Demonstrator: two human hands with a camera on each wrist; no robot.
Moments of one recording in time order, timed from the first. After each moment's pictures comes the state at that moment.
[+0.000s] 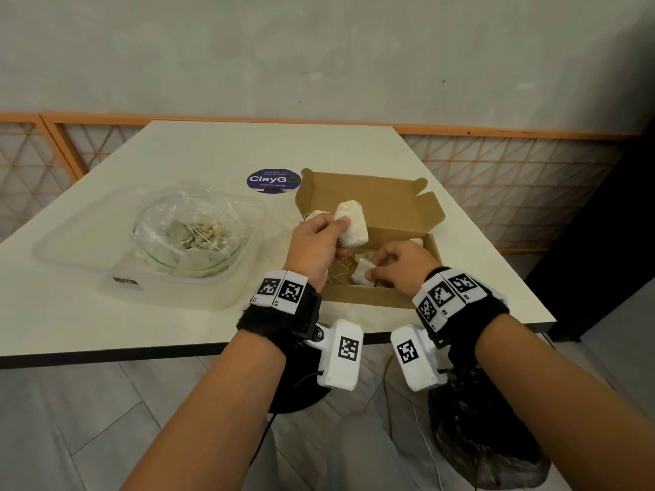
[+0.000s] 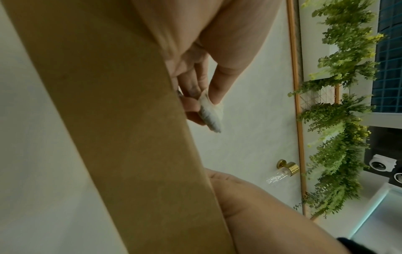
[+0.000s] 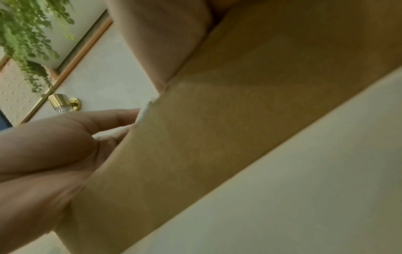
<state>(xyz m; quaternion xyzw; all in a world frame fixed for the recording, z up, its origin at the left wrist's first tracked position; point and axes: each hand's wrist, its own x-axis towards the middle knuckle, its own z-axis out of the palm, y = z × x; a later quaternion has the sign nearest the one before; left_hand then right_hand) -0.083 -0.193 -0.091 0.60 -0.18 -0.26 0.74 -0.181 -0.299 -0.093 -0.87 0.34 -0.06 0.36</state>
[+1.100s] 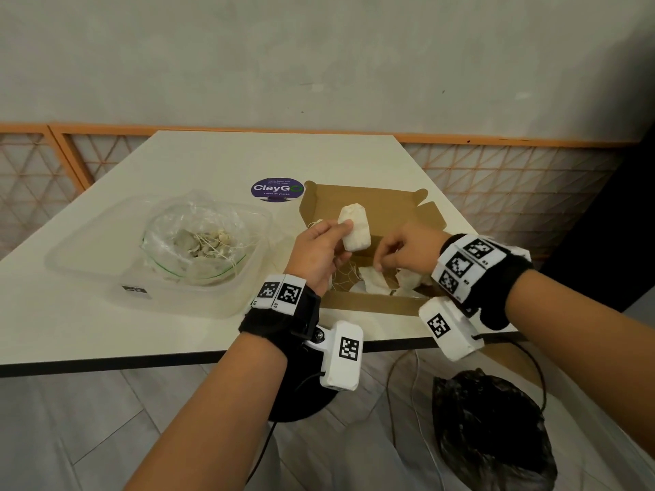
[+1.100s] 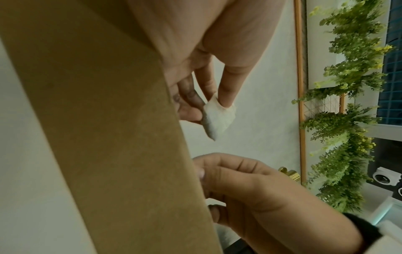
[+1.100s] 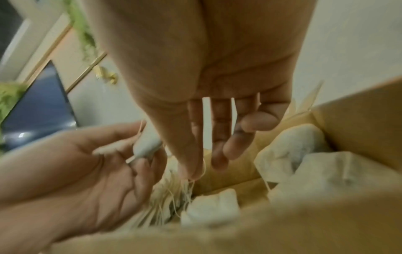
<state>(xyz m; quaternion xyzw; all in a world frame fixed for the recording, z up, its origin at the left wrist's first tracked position) -0.077 -0.191 -0.090 0.51 -0.16 -0.33 0.78 -0.177 -0.308 -0.043 -0.95 0.21 0.04 0.24</state>
